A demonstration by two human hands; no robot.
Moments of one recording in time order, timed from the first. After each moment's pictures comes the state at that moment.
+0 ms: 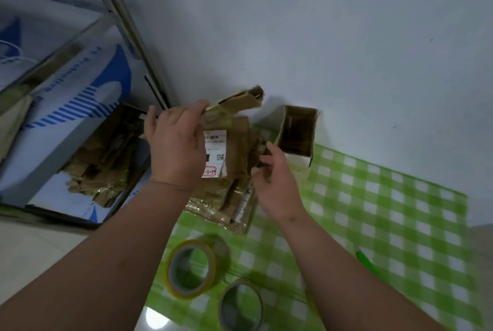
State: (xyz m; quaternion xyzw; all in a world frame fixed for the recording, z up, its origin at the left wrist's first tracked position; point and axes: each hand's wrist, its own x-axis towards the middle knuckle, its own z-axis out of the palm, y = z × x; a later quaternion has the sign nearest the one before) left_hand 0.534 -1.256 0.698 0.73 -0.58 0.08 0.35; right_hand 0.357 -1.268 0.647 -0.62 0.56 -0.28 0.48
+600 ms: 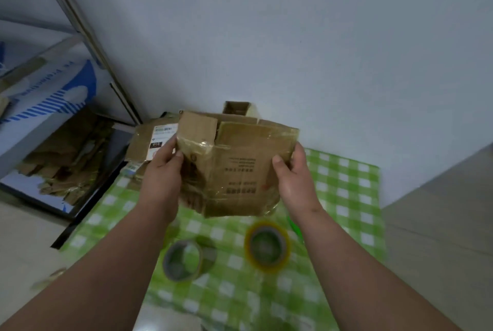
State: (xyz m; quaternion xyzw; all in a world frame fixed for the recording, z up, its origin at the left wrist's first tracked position) left_hand 0.395 -1.166 0.704 0.68 -0.25 -0.39 0.57; right_hand 0.178 -1.210 0.694 -0.50 0.56 -0.41 0.52
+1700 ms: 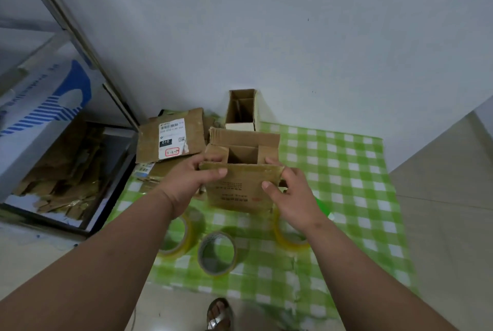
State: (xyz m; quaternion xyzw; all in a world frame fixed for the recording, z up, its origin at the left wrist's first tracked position) left_hand 0.452 -1.157 0.689 0.62 -0.40 -0.58 0.35; right_hand 0.224 -1.144 0.665 -0.59 0.60 -0.28 0.46
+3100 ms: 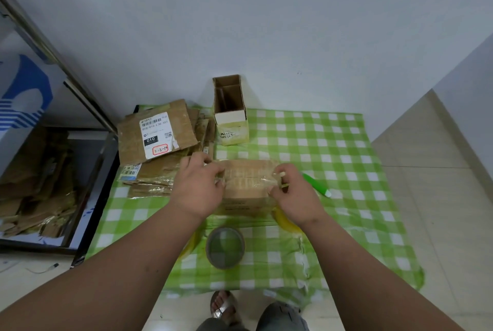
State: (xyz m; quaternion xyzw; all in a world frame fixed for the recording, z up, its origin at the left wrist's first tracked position) left_hand 0.452 -1.160 0.653 0.66 -0.72 -0.19 0.08; right_hand 0.239 -1.128 0.634 -0.56 0.72 -0.21 0.37
